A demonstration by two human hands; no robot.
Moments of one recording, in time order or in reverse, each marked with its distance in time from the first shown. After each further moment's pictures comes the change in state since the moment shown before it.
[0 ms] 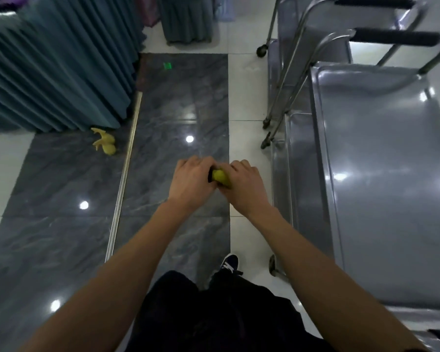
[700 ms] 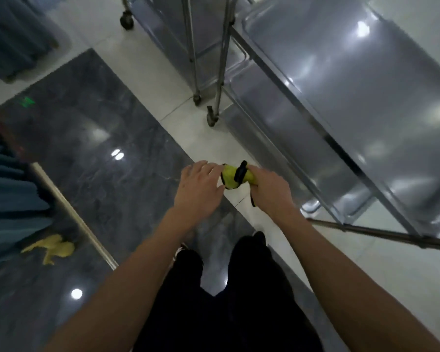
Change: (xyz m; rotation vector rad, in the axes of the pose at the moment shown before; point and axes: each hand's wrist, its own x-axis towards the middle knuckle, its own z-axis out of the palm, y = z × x) left_hand 0.231 -0.107 0.072 0.146 -0.567 0.651; right_hand 0.120 0.035 0.066 0.159 -0.007 1.016
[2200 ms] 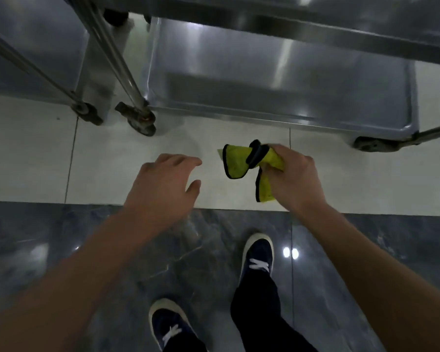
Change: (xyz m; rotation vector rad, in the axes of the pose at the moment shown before) left_hand 0.390 -0.259 0.322 0.087 -0.331 0.676; right_hand 0.304 0.072 0.383 0.659 0.507 0.834
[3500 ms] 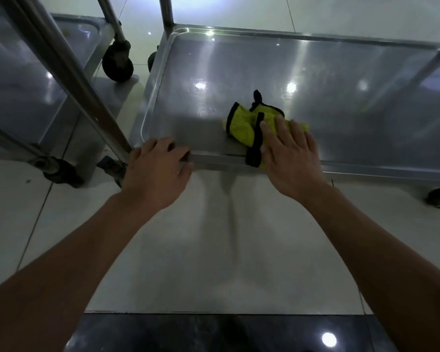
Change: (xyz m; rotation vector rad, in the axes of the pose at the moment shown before) left_hand 0.219 -0.136 0.088 0.261 0.337 0.023; right_hand 0.241 0.059 0.124 -0.658 0.227 -0.332
